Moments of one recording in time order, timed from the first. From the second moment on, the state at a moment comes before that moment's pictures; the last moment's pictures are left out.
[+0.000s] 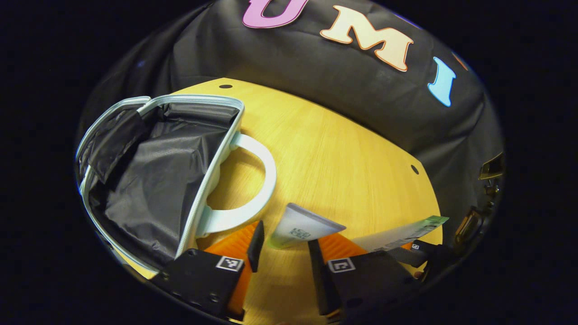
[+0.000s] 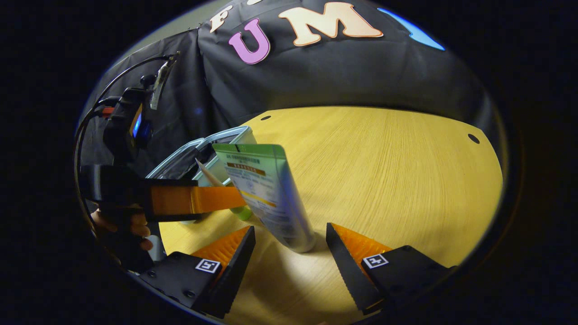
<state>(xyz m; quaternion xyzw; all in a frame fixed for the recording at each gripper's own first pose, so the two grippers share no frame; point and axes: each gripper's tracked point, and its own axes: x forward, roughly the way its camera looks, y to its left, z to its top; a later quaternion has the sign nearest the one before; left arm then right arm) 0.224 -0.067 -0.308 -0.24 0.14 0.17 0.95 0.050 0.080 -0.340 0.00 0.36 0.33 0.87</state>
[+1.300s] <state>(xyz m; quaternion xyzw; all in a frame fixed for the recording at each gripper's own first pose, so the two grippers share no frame) 0.104 0.042 -0.231 -0.26 0.17 0.09 0.95 0.021 0.130 -0.280 0.00 0.39 0.25 0.89</state>
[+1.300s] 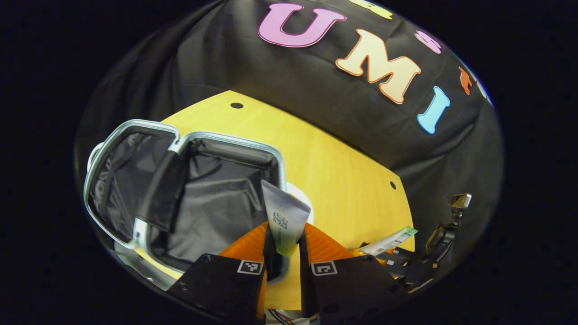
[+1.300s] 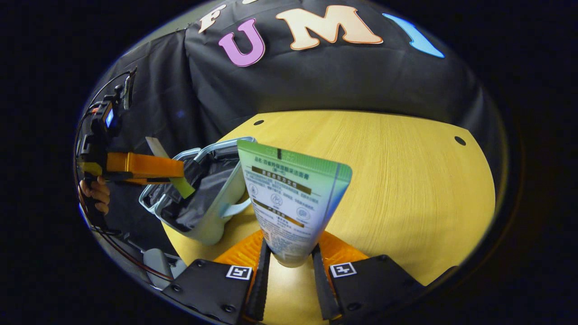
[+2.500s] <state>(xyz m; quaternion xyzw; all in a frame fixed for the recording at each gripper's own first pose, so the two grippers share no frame) 0.040 0.152 -0.276 -0.19 0.34 0.02 0.92 -0.018 0.341 -0.333 0.01 0.53 0.24 0.81</state>
